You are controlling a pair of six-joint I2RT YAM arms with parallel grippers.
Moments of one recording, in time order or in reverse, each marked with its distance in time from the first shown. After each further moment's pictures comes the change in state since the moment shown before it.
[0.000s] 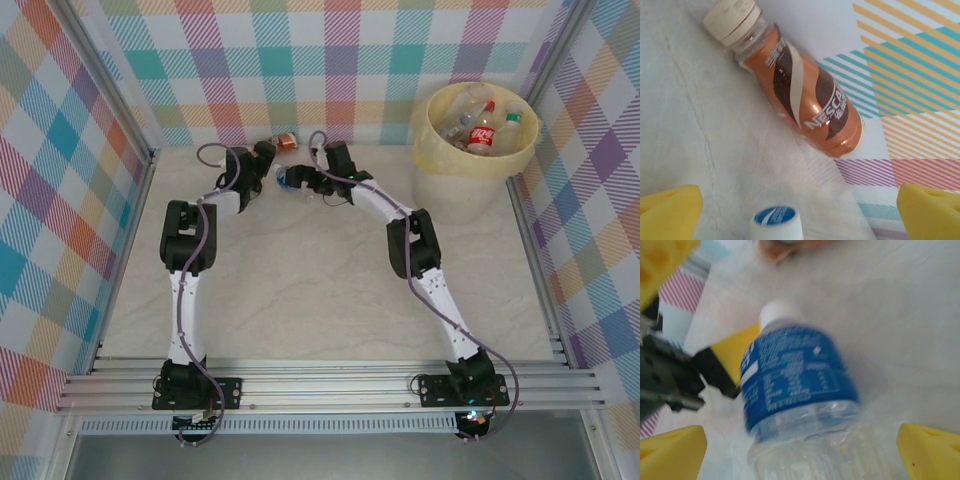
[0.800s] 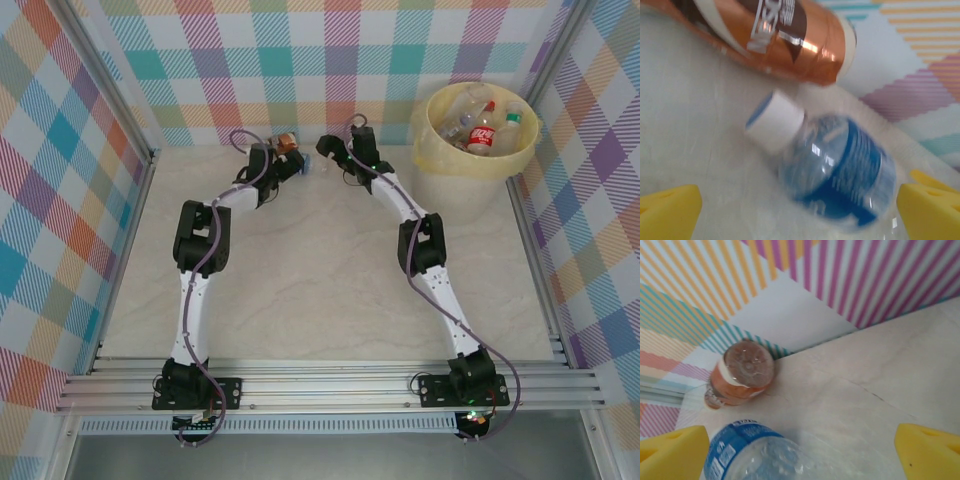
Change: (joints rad) left arm -0.089 0.051 0.184 -0.237 -0.080 0.444; right arm -0.146 0.202 0.343 0.070 0.208 0.260
